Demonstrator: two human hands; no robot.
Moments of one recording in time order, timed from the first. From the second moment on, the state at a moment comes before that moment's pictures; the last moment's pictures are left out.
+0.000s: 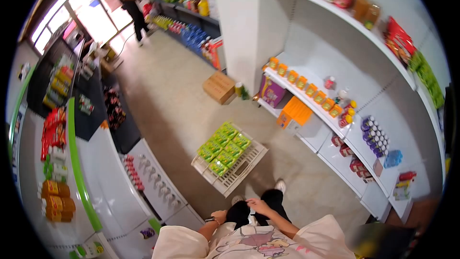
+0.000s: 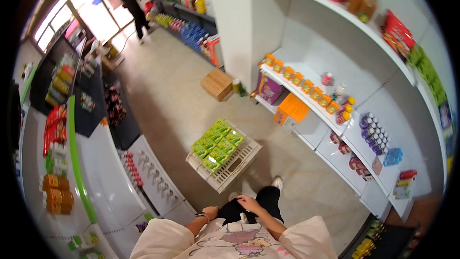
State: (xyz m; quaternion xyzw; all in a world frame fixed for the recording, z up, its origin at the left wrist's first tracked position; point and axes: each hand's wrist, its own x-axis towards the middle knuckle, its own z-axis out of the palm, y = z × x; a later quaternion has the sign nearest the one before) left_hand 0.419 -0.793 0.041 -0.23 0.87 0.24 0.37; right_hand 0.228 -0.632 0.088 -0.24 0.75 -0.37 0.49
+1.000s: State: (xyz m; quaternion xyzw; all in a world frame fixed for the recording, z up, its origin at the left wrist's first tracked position) left_hand -0.080 -0.331 0.219 0.58 0.81 0.07 0.04; right_hand 0.029 -0.307 0.343 -0.35 0.83 -0.42 -0.13
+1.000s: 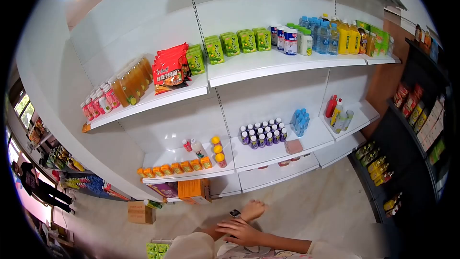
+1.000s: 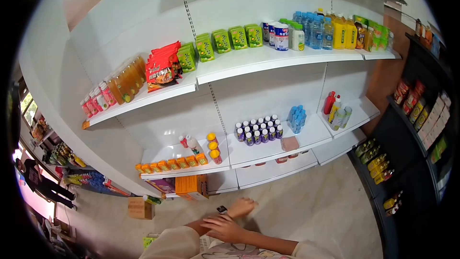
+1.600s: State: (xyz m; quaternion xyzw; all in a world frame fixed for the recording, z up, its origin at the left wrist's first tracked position) left_hand -0.460 -0.280 0.660 0.46 0.76 0.03 -0.46; right_hand -0.331 -0.147 0.586 -0.26 0.80 -0.35 -0.42
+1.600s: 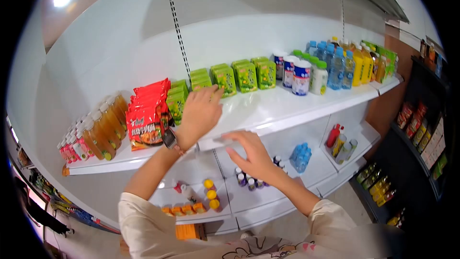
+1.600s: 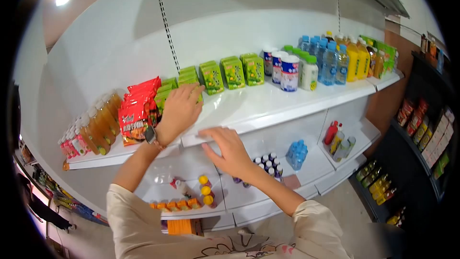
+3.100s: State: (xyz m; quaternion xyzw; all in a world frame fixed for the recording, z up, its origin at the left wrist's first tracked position) left_hand -0.055 -0.329 0.509 0.03 0.91 0.14 -0.40; right_hand -0.221 -0.217 0.428 -0.58 0.55 -0.60 0.07
